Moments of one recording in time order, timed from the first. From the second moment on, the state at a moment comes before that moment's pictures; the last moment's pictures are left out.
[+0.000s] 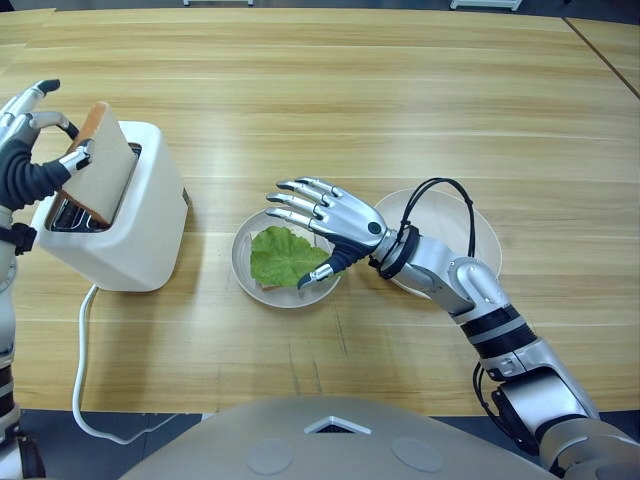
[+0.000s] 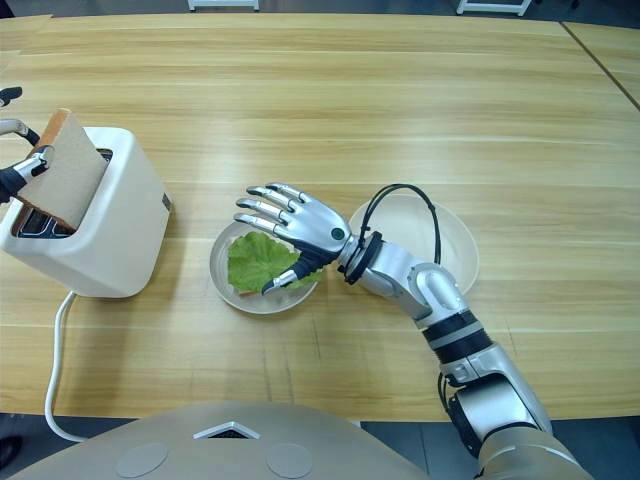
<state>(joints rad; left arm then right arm) 0.07 0.75 0.40 -0.34 0.40 -0.03 -0.25 -0.27 -0.56 0.41 0.03 -0.92 -0.65 -0.14</state>
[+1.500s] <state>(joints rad) -0.03 0.75 0.46 -0.38 0.33 -0.05 -0.26 -0.25 -0.54 0.41 0.03 -0.92 -0.64 -0.15</state>
